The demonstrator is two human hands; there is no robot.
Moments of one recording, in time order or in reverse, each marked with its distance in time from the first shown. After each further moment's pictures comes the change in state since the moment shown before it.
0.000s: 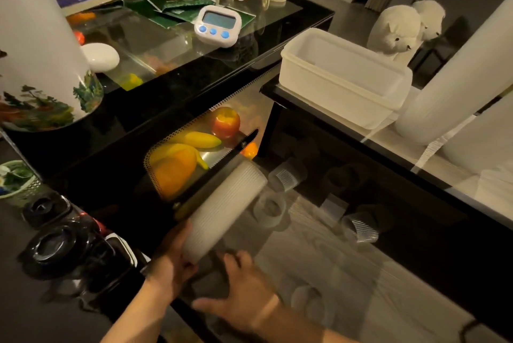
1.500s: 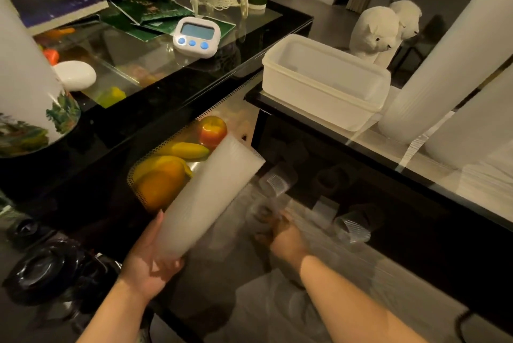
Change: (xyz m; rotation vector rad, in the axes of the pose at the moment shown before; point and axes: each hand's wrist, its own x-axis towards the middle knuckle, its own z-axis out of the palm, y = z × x) left_hand -0.004 0.045 -0.009 -0.227 -0.276 -0.011; right_hand 0.088 0.124 -0.046 0.212 0.250 0.211
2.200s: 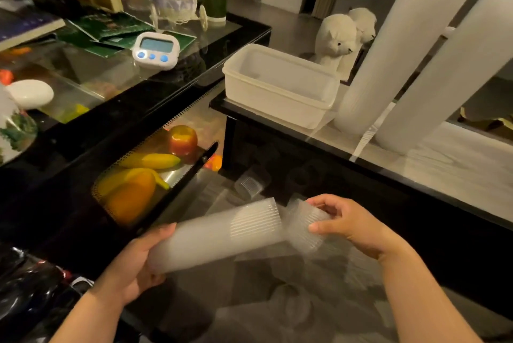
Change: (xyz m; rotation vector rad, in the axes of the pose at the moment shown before) left_hand 0.001 0.001 0.025 0.490 0.012 -0.100; right_hand -0.143 -0.003 -0.190 0.568 -0.073 -0.073
